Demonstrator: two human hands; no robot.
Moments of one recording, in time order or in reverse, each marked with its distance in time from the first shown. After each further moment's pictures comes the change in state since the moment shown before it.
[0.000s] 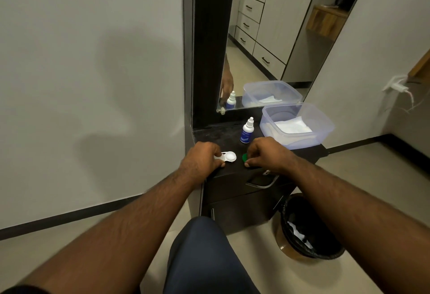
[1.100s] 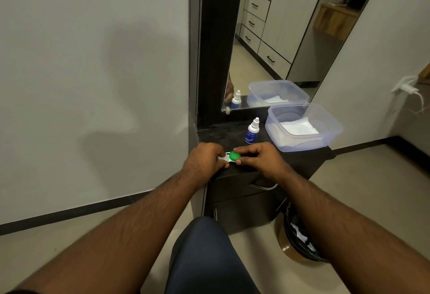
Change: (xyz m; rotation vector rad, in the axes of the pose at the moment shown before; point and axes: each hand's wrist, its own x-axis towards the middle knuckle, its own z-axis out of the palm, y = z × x) left_hand 0.001 -0.003 0.002 -0.002 0.005 -0.007; right_hand 0.012 0.006 0.041 0.683 0.144 -0.051
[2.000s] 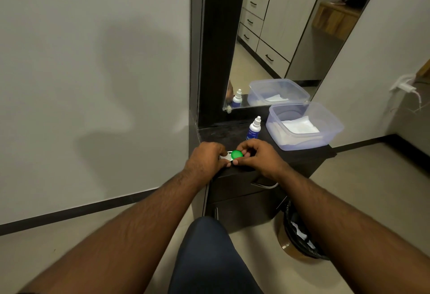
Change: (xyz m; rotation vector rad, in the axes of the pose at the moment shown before) left_hand -0.003 -0.004 0.002 -0.006 0.026 0.049; right_hand 0.002 -0.006 0.009 -0.085 0.041 0.016
